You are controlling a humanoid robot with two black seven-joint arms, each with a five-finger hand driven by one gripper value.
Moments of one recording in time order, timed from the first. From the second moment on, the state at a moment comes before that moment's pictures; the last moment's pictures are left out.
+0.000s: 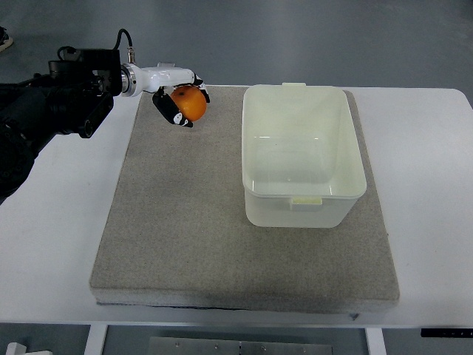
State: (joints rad) left arm -1.30 0.09 0.54 -0.12 0.71 -0.28 -0.60; right arm 0.10 0.00 -0.05 0.23 0.07 -0.24 0.10
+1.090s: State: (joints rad) left arm -1.43 0.13 0.19 -0.17 0.36 -0.61 -0.60; right arm 0.10 0.00 -0.05 0.23 0.07 -0.24 0.10
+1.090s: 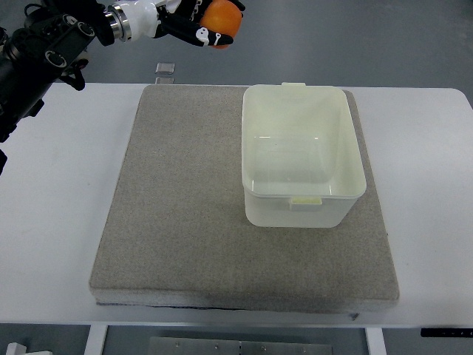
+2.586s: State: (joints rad) left arm -1.51 0.00 0.42 -0.40 0.52 -0.61 -0.60; right arm 0.10 0.00 -0.05 0.23 0.07 -0.24 0.10
